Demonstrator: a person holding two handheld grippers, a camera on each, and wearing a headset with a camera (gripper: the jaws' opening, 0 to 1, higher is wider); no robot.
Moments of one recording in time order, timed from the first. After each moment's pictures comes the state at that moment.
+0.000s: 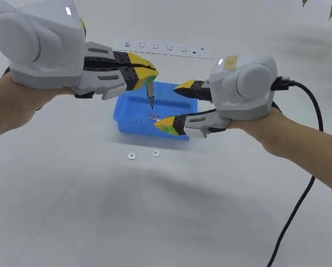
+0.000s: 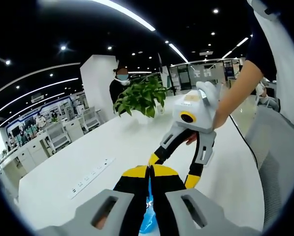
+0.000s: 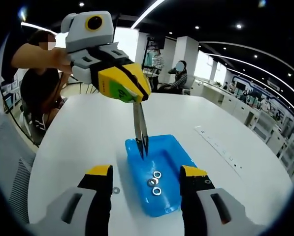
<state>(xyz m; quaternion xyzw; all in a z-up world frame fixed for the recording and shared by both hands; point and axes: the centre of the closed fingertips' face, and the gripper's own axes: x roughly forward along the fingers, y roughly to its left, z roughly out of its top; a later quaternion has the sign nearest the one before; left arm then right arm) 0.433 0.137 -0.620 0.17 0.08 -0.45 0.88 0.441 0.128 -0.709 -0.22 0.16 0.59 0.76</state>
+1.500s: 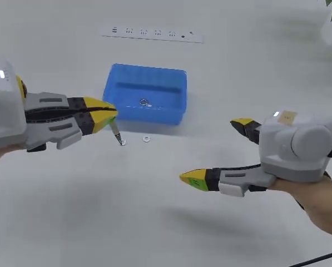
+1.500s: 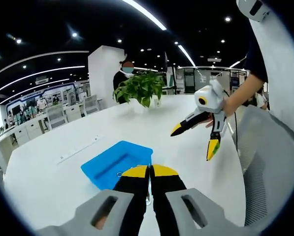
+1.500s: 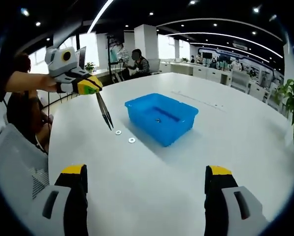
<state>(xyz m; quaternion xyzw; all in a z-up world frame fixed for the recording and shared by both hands) 0.369 0.158 -0.679 0.11 0.11 -0.43 0.89 0.381 0.025 -0.754 -0.12 0.26 0.48 0.83</state>
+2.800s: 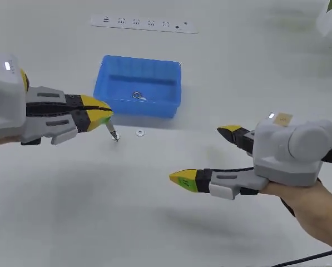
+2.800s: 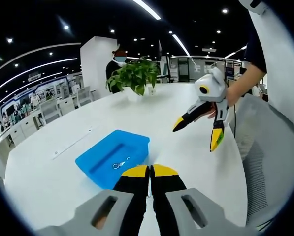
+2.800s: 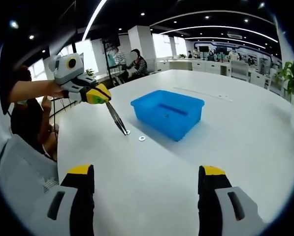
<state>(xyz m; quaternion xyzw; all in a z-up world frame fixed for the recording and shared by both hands) 0.365 0.161 -0.698 0.14 0.16 -0.46 0.86 0.361 0.039 -0.761 -0.07 0.28 0.49 0.82</state>
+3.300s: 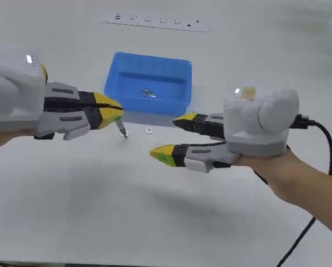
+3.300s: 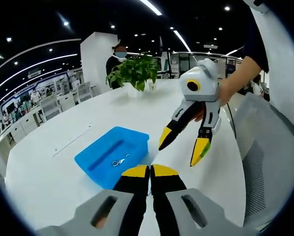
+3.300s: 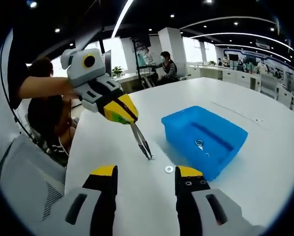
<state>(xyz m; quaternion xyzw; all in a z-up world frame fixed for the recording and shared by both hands) 0.369 0.159 -0.703 0.15 0.18 -0.45 0.86 0.363 0.134 -0.746 -0.11 0.23 0.62 0.74</state>
